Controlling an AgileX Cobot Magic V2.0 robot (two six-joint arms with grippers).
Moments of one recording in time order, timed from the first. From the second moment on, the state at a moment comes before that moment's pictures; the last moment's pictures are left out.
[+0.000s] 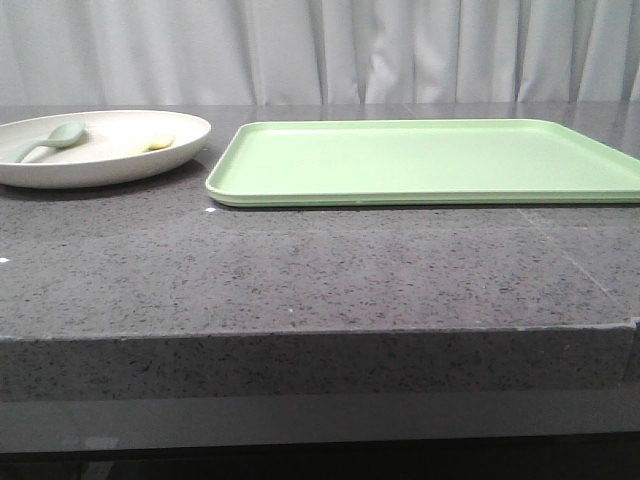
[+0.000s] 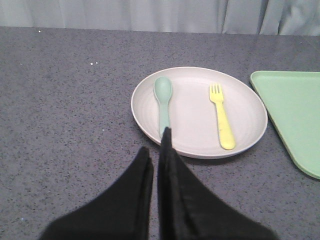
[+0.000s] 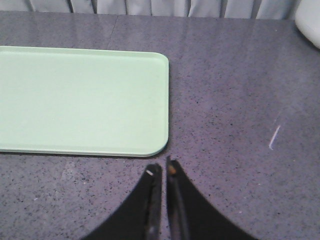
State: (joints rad) left arm -0.02 0.59 -0.69 -0.05 0.51 0.04; right arm -0.02 0.50 -0.60 0.04 0.52 -0.02
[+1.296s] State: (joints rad) left arm 0.04 1.30 -1.25 -0.06 0.94 0.17; right arm -0.02 0.50 -0.60 -0.01 0.53 -0.02
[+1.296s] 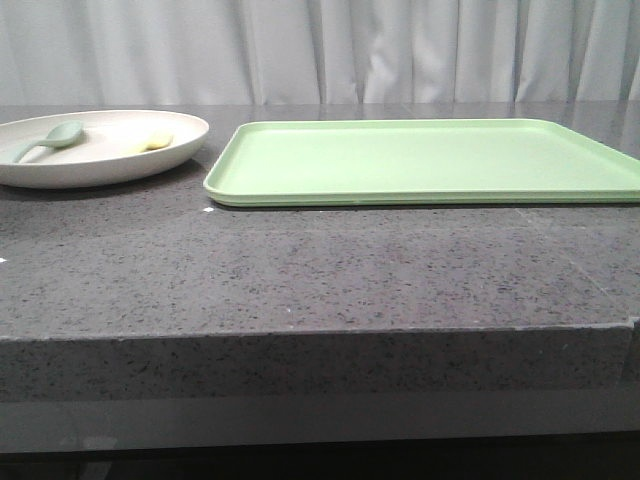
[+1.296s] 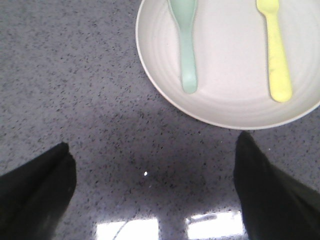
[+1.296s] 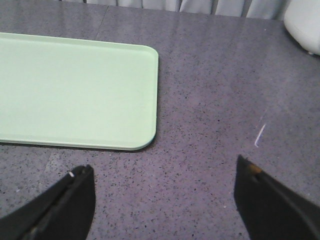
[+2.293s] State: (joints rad) left arm 0.23 2.03 -1.88 -0.41 1.20 0.45; right arm -0.02 0.50 -0.60 -0.01 0.53 -0.02
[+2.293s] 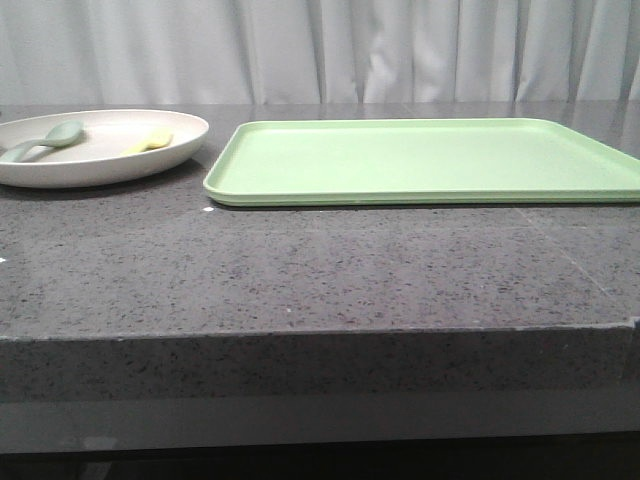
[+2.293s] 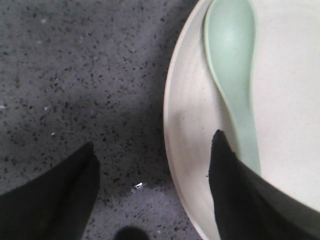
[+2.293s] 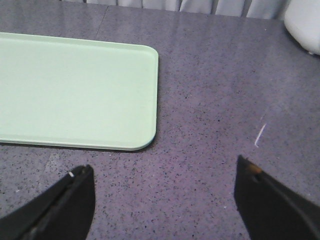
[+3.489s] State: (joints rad) left arm 0.20 2.10 -1.89 -0.46 1.13 0.47; right arm -0.02 0.50 -0.60 -0.01 0.53 -0.02
